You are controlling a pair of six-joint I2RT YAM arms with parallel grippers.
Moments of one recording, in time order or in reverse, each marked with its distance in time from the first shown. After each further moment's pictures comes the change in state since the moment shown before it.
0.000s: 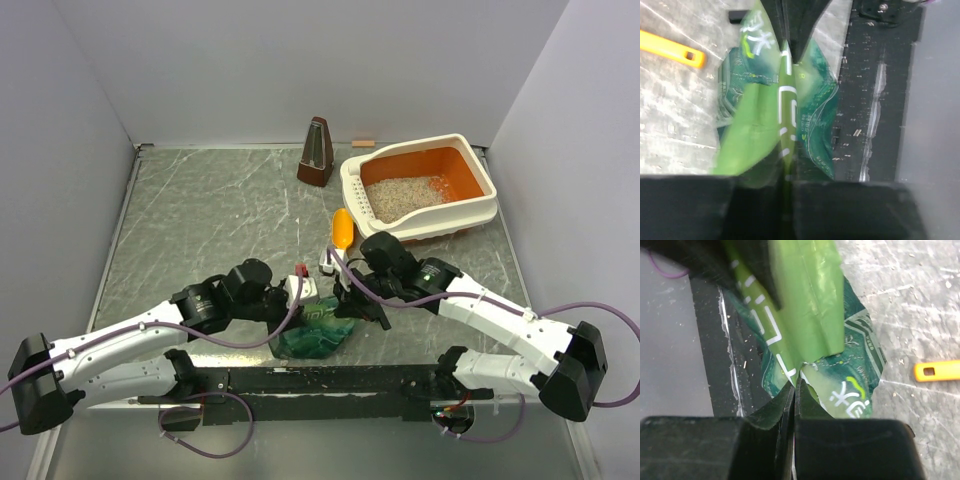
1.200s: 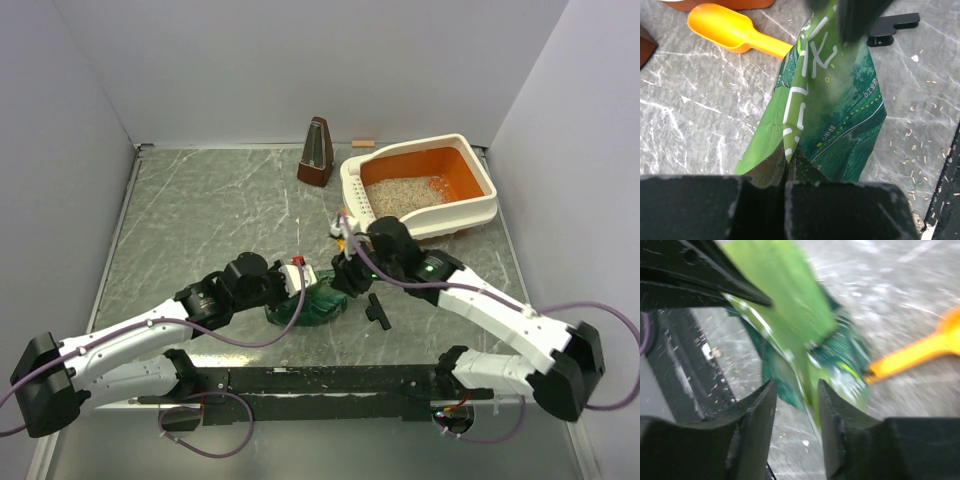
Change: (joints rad) left arm 0.076 0.027 -0.050 0.196 -0.294 0.261; right arm -0.075 0.050 0.041 0.146 0.208 0.193
